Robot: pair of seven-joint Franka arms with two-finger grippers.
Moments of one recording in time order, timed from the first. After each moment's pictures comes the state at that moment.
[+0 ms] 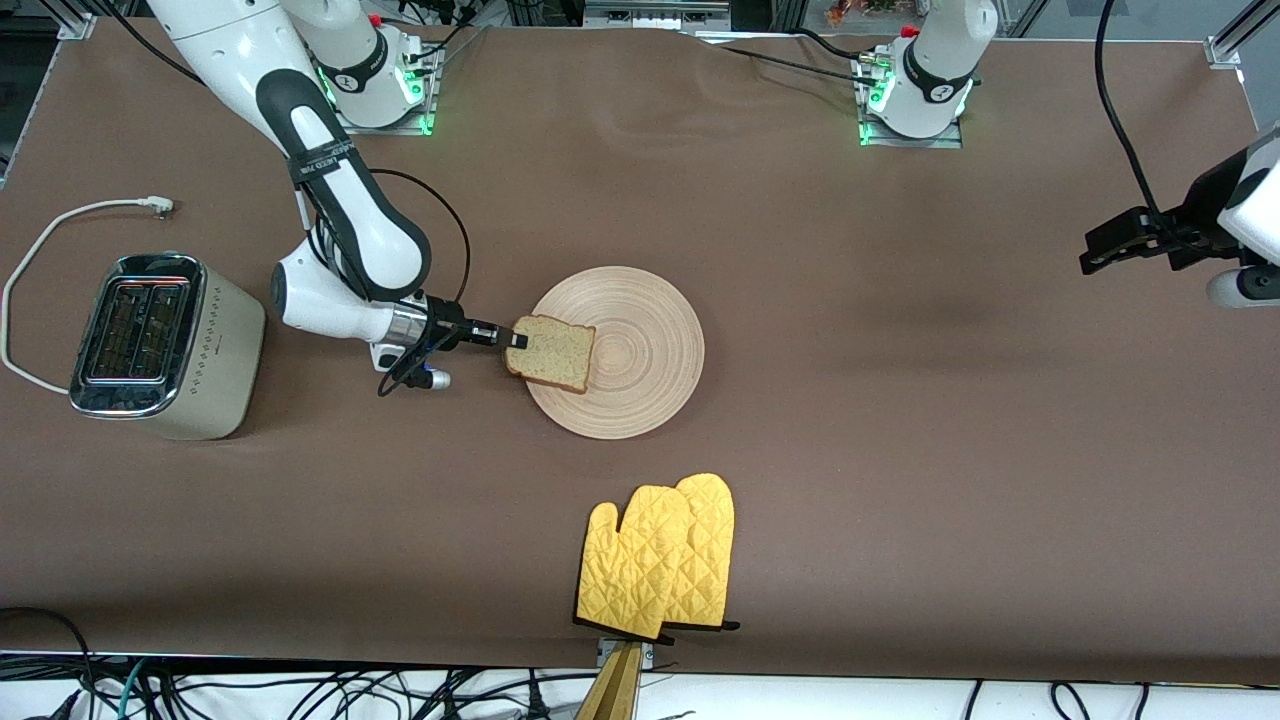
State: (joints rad) left arm 0.06 0.13 -0.10 -1.41 -0.01 1.44 -0.13; right arm 0.21 0.48 0.15 -2.04 1.08 2.38 -0.27
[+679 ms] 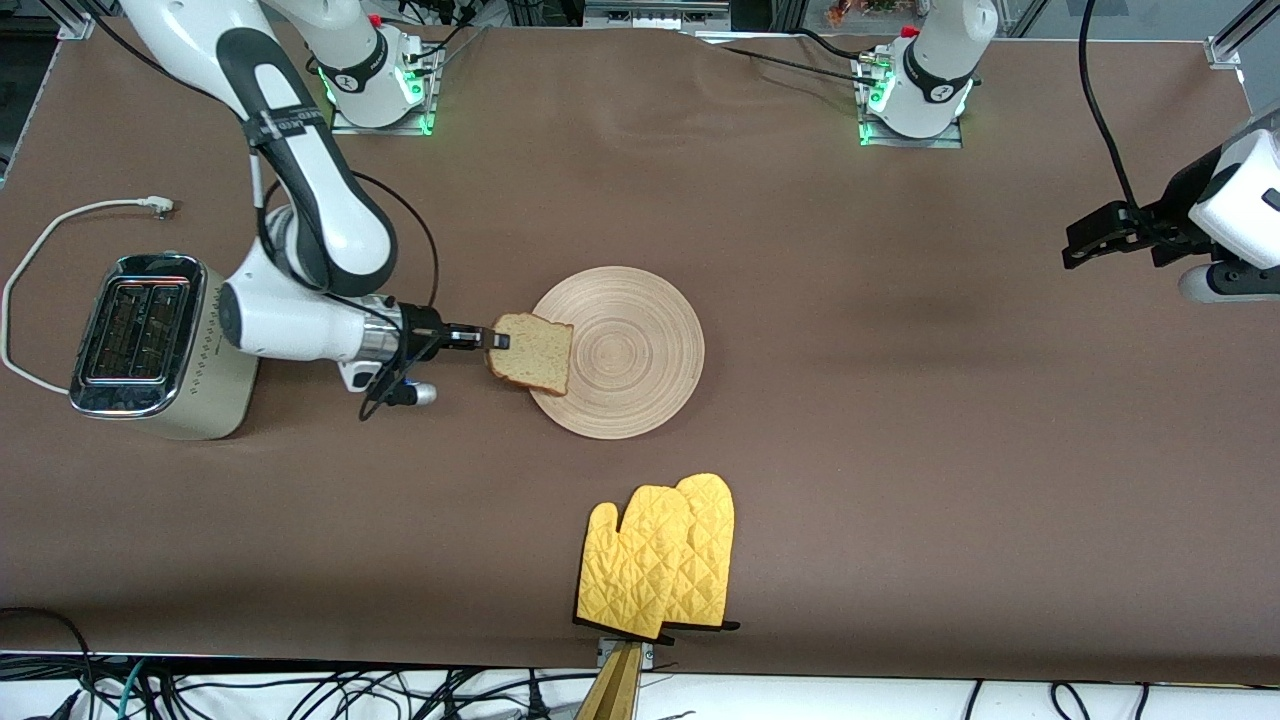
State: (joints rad) left arm 0.03 0.12 -0.09 -1.41 -0.01 1.43 -0.13; right arm 0.21 0.43 0.07 -1.84 0.78 2.07 -0.06
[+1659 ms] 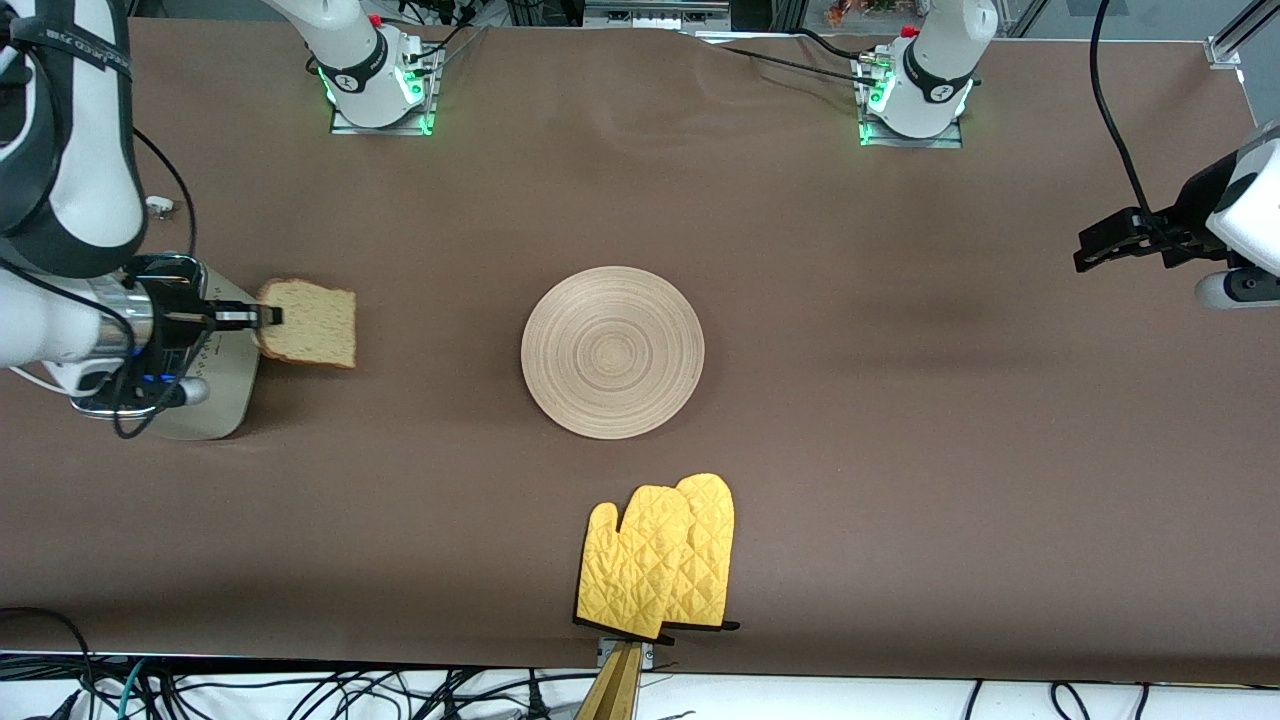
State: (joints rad) left arm 0.03 0.13 -0.06 -1.42 -0.01 1.43 -0.13; right arm 0.19 0.41 -0.29 -1.41 0.28 1.39 -0.04
